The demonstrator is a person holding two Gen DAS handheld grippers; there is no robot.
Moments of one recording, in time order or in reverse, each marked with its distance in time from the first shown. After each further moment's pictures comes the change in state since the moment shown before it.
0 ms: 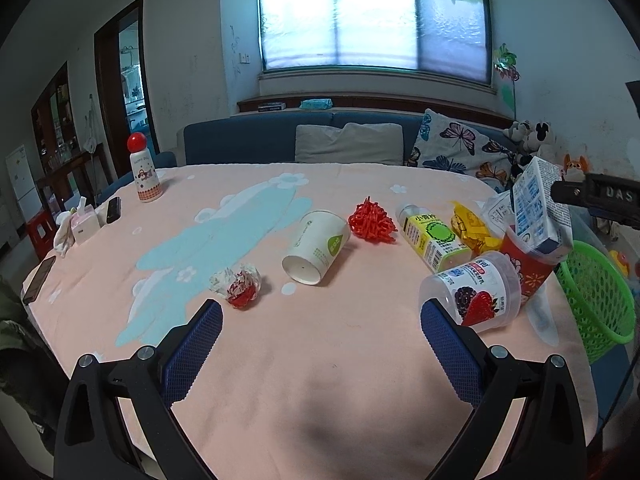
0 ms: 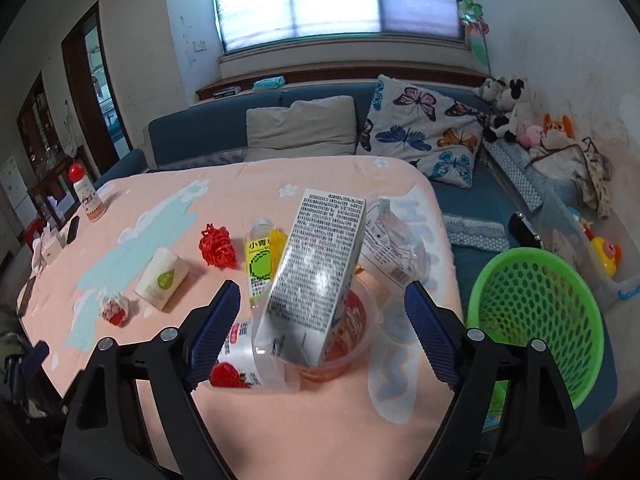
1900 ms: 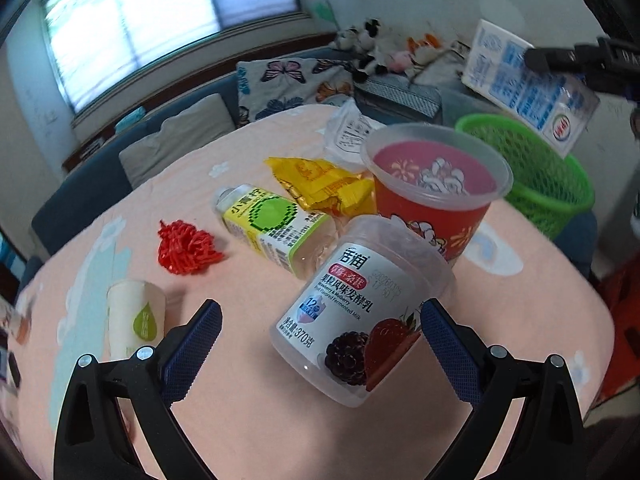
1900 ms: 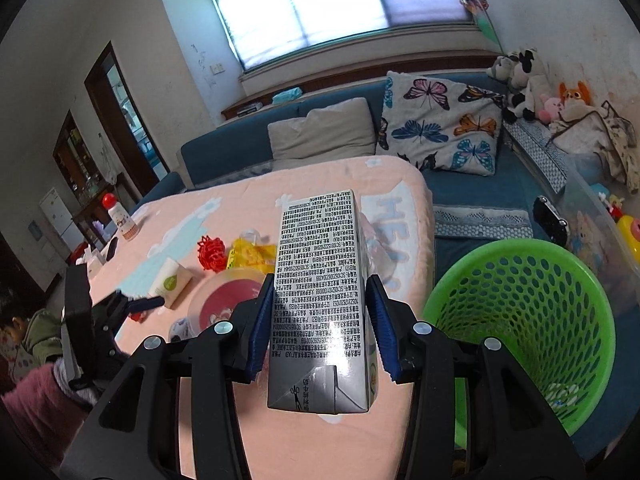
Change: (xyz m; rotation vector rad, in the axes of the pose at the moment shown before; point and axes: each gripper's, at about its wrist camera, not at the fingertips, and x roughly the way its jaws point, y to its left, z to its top) left arm 0.105 -0.121 0.017 0.582 0.145 -0.438; right arm -0.021 -0.127 -0.005 0.068 -0.020 0.214
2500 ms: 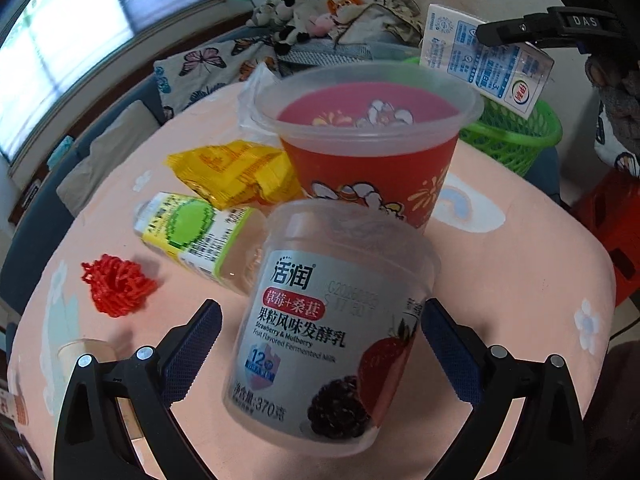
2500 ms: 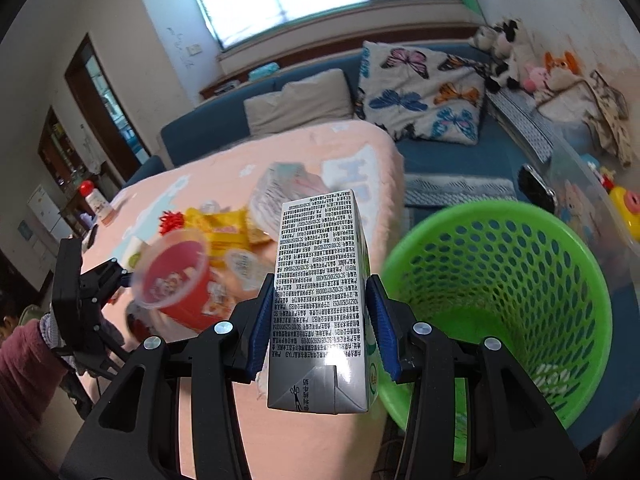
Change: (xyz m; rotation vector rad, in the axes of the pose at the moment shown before) left arm 0.045 -0.017 0.010 0.212 0.108 -0.164; right arm 0.018 -0.055 -0.023 0.055 0.099 -0.055
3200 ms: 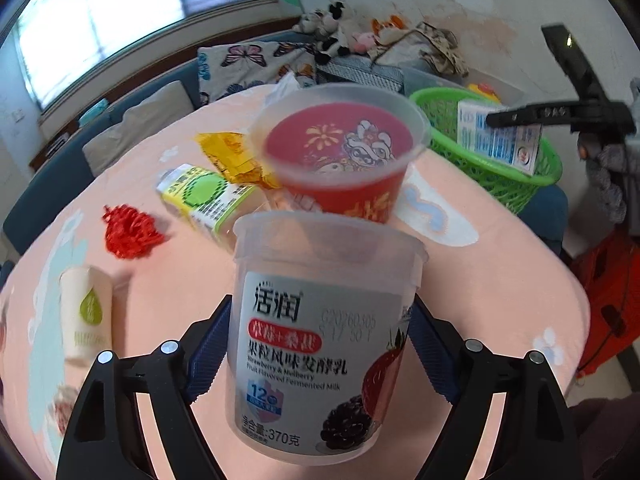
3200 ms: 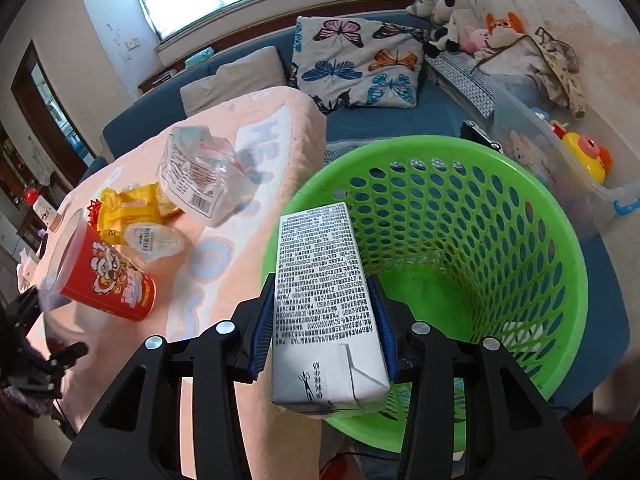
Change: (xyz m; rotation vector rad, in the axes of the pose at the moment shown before) left arm -0.038 -0.025 -0.025 -0.217 -0.073 0.042; right arm 0.018 -0.052 -0.034 0.096 0.054 -0.179
